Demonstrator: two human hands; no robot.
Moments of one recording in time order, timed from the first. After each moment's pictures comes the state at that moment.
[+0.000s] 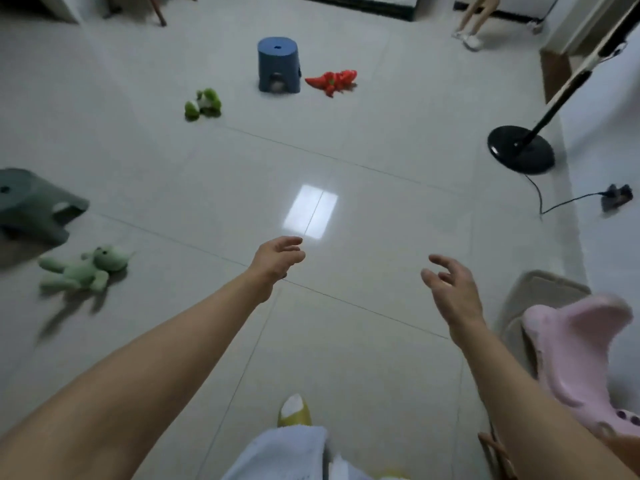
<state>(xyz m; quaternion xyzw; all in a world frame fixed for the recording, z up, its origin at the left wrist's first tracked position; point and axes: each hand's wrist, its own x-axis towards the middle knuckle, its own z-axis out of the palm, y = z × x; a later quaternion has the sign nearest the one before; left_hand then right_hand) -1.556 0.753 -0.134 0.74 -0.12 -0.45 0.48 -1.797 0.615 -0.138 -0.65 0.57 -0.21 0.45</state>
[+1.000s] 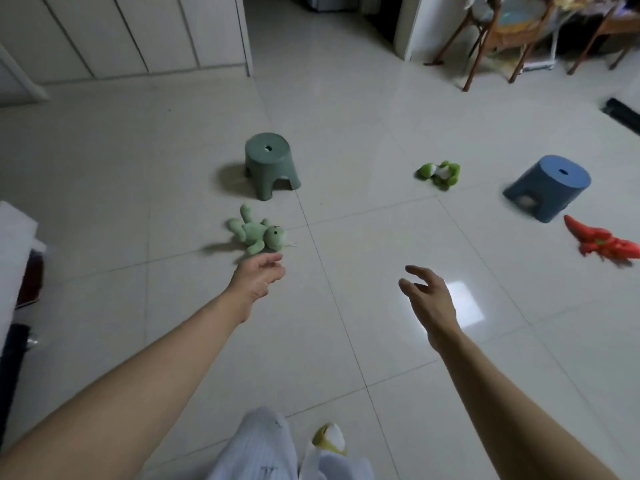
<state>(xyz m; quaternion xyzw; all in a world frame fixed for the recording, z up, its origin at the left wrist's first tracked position) -1.312 0.882 -0.127 0.72 0.23 -0.15 0.64 -1.332 0.607 -0.139 -0.81 0.20 0.04 0.55</state>
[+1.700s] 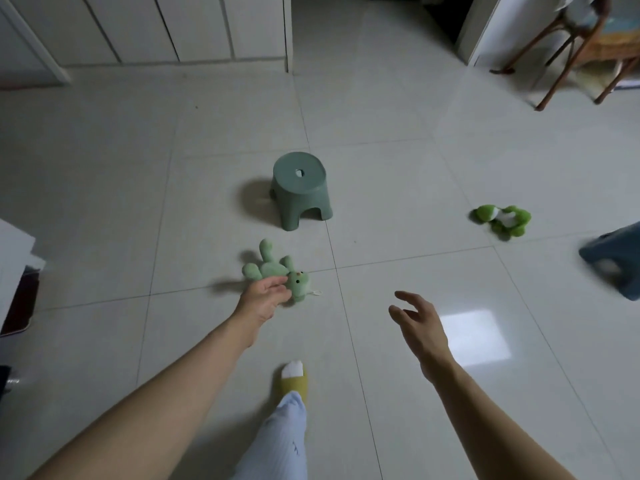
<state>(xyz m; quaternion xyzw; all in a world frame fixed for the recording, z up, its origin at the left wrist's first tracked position) -1.040 0.964 -0.192 0.68 0.32 -0.14 0.64 -1.036 0.711 -0.199 -0.83 0.15 0.13 0.53</state>
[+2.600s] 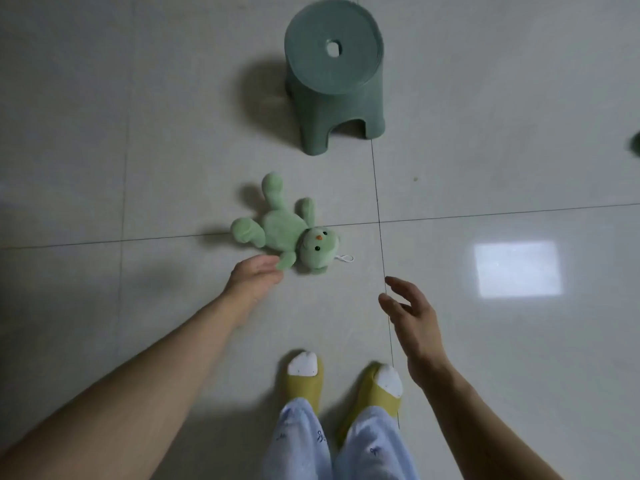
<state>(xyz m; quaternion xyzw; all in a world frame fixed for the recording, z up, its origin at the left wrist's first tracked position) -0.853 1.033 -0.480 0.71 0.44 -0.22 0.51 -0.845 0.798 -0.469 -0.73 0.22 0.29 0.58</state>
